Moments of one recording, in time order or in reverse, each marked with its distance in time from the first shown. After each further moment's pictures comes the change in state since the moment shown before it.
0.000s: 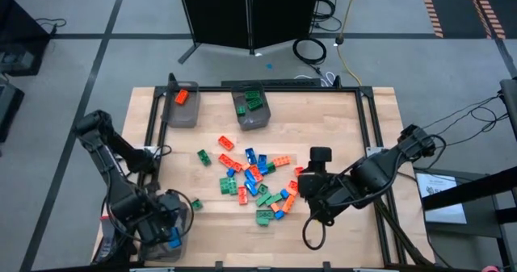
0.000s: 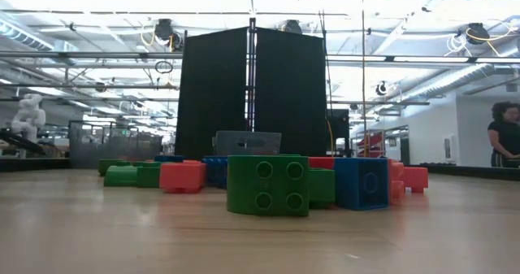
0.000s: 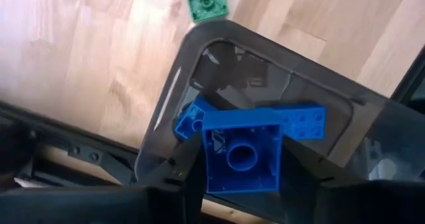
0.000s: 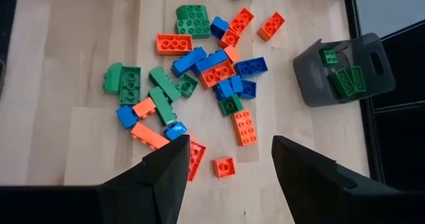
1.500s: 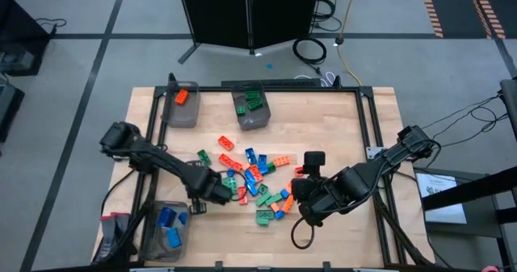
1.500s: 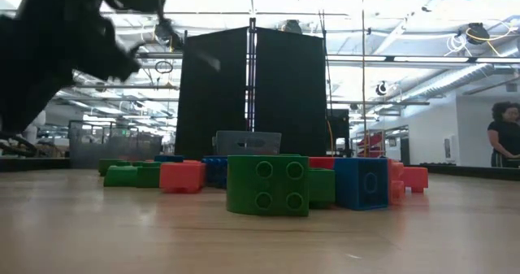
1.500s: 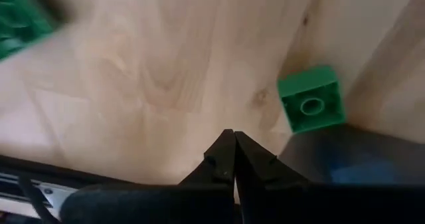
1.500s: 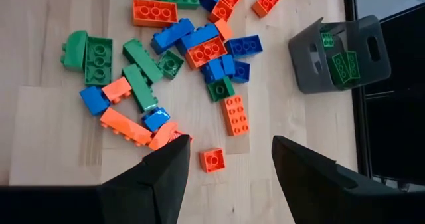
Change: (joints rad) left arm 0.582 0.351 0.010 -0.024 0.135 0.804; right arm -0.017 0.003 -0.204 0.090 0.045 -0.009
